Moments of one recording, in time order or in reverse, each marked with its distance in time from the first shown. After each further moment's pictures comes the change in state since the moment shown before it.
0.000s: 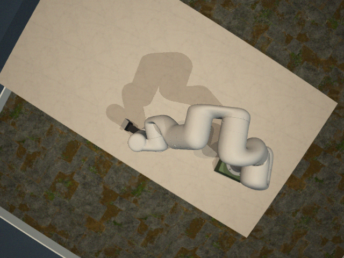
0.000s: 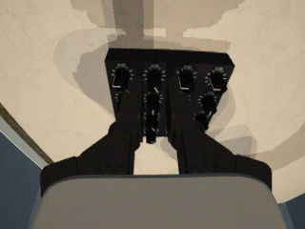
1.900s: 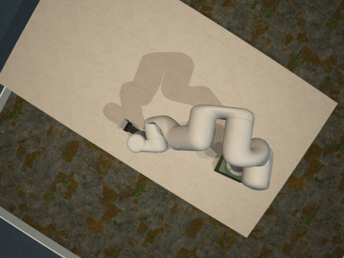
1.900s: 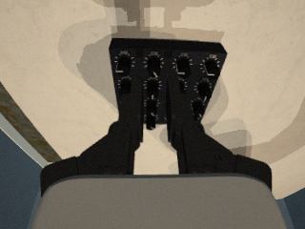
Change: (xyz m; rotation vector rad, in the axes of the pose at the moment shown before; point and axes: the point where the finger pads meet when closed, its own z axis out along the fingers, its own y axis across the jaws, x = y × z) arm 0.000 0.000 -0.020 0.000 0.000 0.000
